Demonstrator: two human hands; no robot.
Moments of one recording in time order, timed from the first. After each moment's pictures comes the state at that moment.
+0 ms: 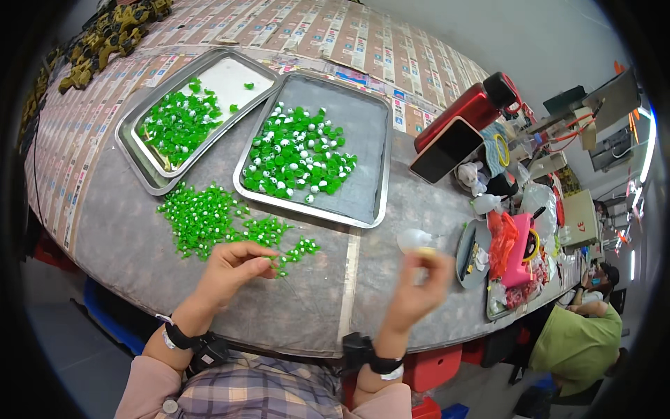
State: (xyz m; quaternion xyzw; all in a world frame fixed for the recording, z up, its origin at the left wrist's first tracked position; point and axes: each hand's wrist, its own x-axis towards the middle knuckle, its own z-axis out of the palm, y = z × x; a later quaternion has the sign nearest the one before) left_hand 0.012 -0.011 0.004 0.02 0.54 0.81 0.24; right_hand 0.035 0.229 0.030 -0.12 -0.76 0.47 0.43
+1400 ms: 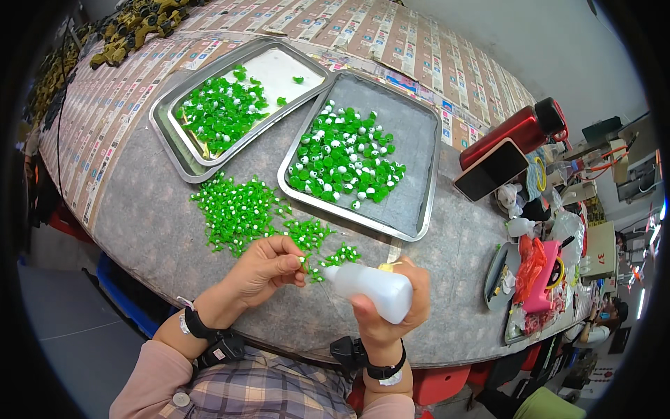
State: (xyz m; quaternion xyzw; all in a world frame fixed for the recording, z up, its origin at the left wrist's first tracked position) left_hand 0.007 -0.020 -0.003 -0.05 0.32 0.90 0.30; right_hand 0.026 0.150 0.048 0.06 -0.74 0.57 0.34
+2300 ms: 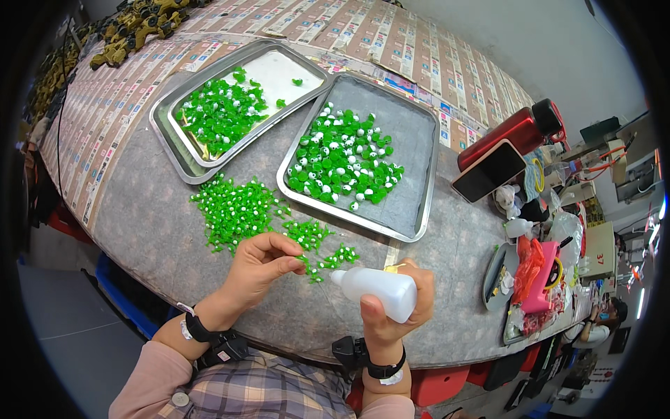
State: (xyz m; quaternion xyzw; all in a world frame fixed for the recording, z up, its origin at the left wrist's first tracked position) left_hand 0.011 -0.016 -0.002 0.02 0.46 0.88 0.14; right_hand 0.025 0.156 0.044 0.06 -0.73 0.57 0.36
